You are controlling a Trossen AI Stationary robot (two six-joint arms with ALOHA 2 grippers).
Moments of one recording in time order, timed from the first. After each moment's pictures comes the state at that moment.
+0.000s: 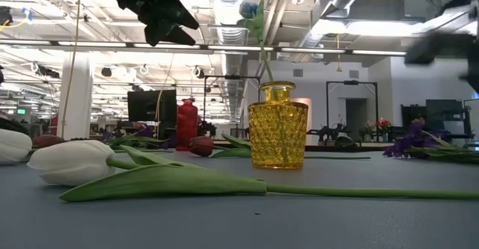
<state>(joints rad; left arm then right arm) 0.21 1.06 0.83 -0.23 -0.02 -0.17 0.59 1.43 0.84 -0.82 0.02 -0.82</state>
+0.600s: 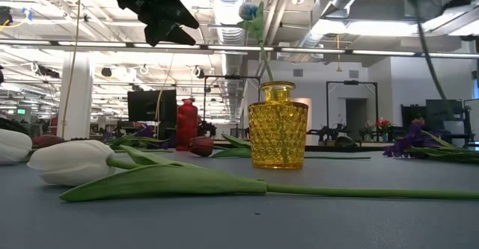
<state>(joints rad) 0.21 1.06 0.83 -0.23 -0.01 -0.17 0.36 1.23 1.11 -0.80 -0.11 -0.41</state>
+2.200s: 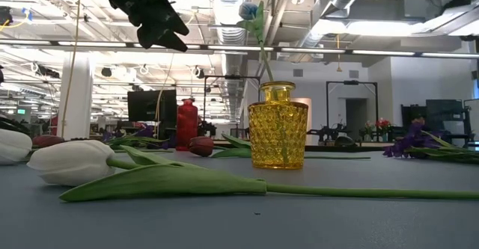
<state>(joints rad) 0.14 1.07 0.83 -0.33 -0.03 -0.18 0.24 1.22 1.06 0.19 0.00 -0.25</state>
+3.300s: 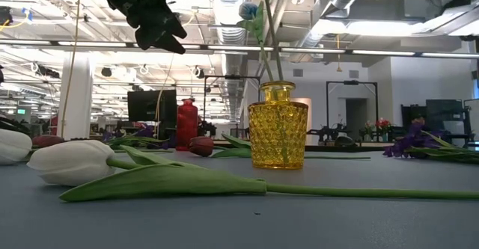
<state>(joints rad) 0.14 1.07 0.83 -0.36 -0.04 -0.18 0.23 1.38 1.06 0.11 0.03 -0.24</state>
